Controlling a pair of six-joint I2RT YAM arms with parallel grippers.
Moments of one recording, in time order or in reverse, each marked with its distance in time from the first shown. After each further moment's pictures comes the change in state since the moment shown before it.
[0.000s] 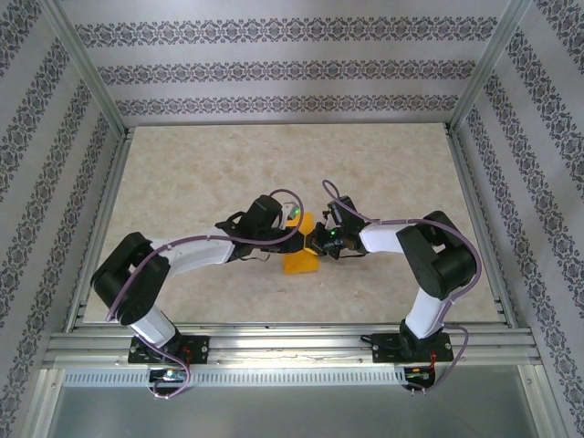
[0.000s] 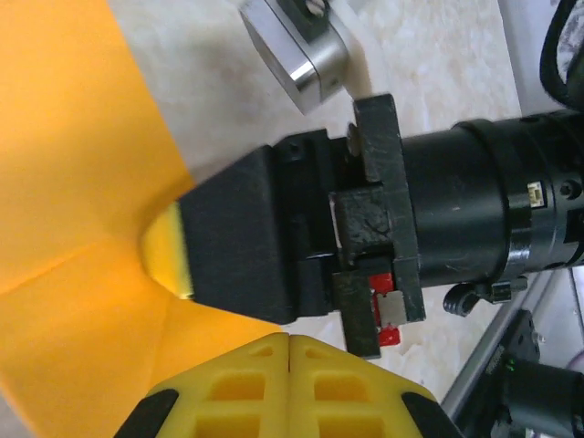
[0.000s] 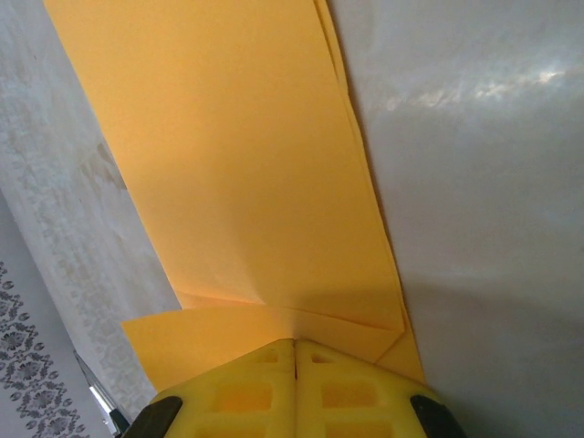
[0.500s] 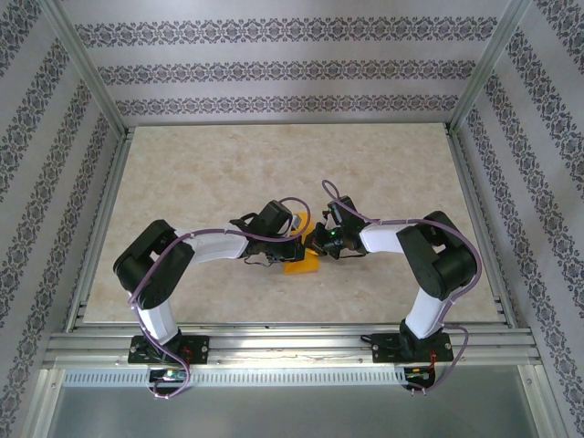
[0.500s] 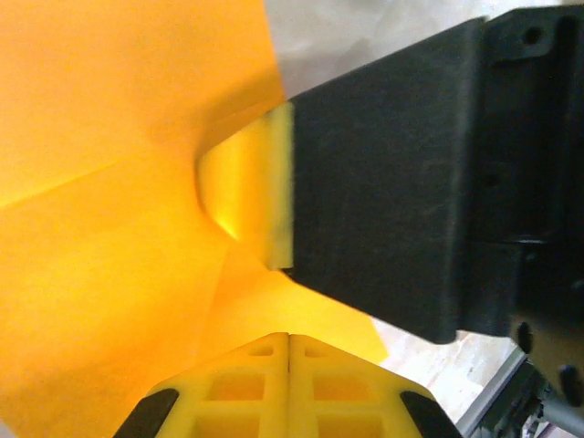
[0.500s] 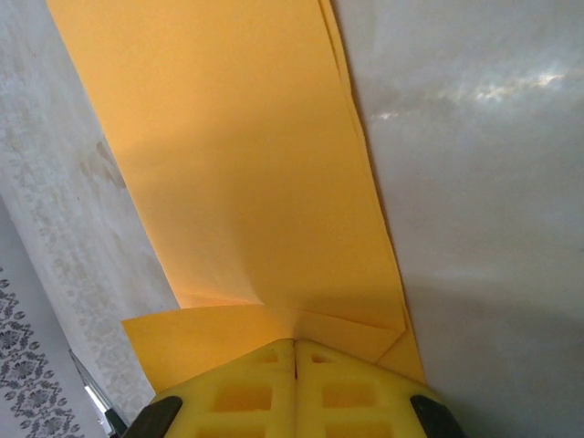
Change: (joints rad) left arm -0.007 0.136 0.055 -0.126 0.020 -0.053; right arm 0.000 -0.003 0.000 -0.003 0.004 -0.011
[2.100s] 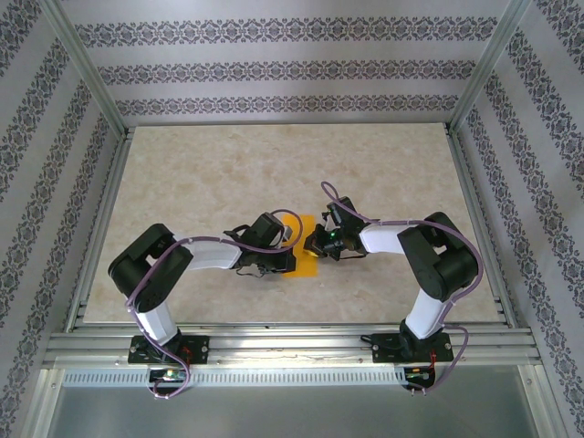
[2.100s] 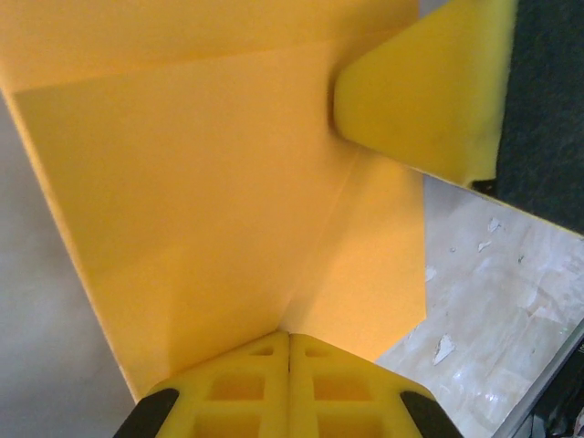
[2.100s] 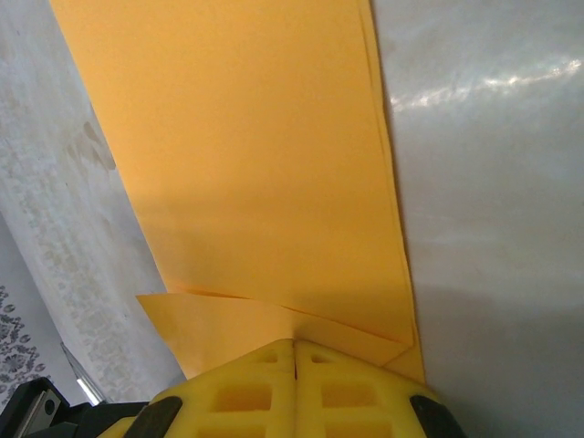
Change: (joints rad) left arm 0.000 -0.035 -0.154 0.089 -0.010 -0.014; right arm 0.000 -0.011 0.000 -0.039 0.002 -0.017
